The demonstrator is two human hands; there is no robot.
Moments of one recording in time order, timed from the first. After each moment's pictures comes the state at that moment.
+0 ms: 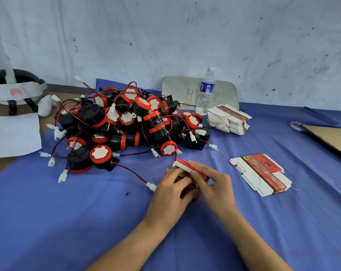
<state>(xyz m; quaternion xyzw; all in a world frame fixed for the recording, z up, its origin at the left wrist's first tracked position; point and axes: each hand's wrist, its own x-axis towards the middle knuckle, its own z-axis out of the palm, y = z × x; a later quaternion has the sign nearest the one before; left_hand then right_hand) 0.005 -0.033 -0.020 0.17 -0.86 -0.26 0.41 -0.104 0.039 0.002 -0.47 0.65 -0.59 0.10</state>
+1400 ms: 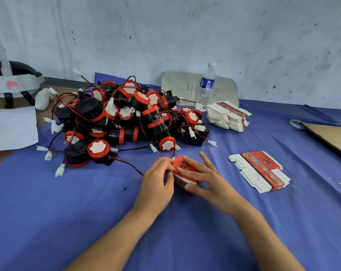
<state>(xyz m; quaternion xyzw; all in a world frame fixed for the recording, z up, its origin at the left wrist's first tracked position) 0.013 -0.057 -0.024 0.24 -0.81 -0.31 0.44 -0.136 0.045 -0.001 -0.63 0.69 -0.30 0.16</state>
